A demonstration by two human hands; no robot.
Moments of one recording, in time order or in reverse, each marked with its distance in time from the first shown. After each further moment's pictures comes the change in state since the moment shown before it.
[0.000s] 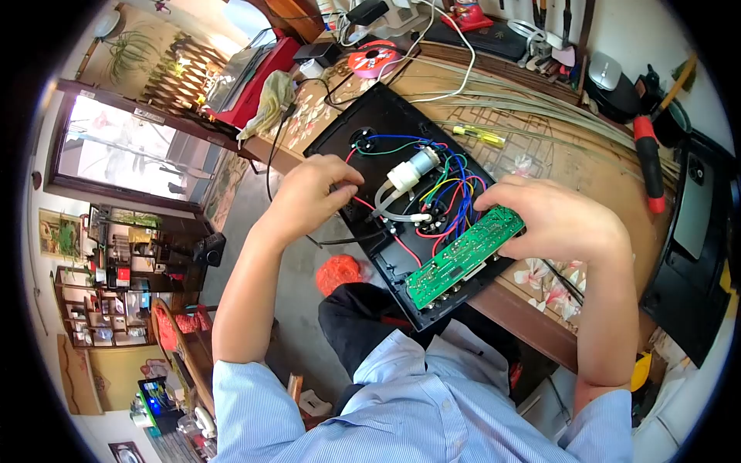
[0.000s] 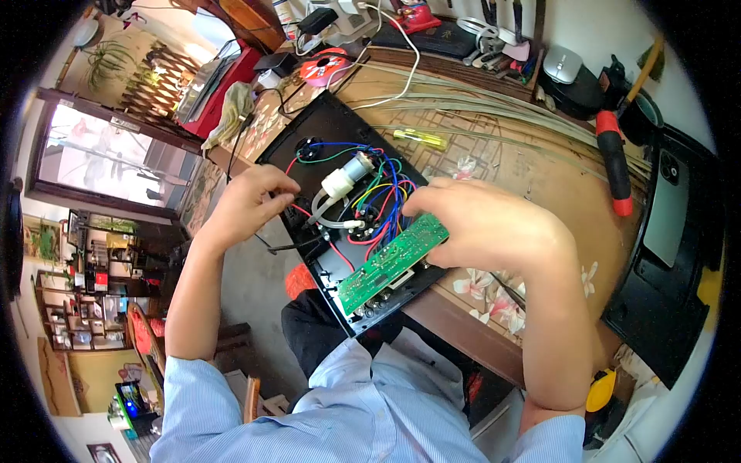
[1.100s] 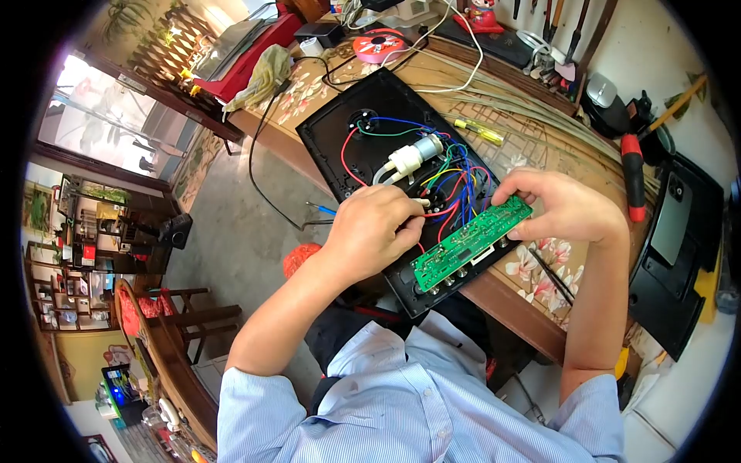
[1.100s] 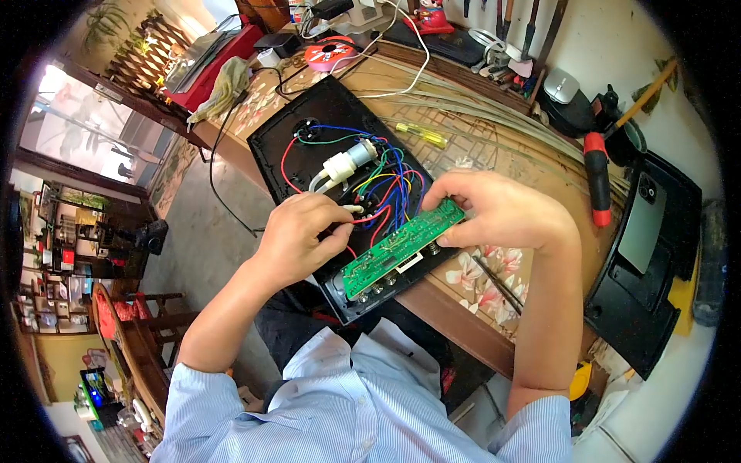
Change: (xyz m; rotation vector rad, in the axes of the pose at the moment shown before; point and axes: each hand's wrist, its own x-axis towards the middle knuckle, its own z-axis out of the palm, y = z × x) left_hand -0.028 0.054 0.083 -0.152 0.323 0.294; right_hand -0.005 0.010 -0.017 0.168 -0.059 -0.022
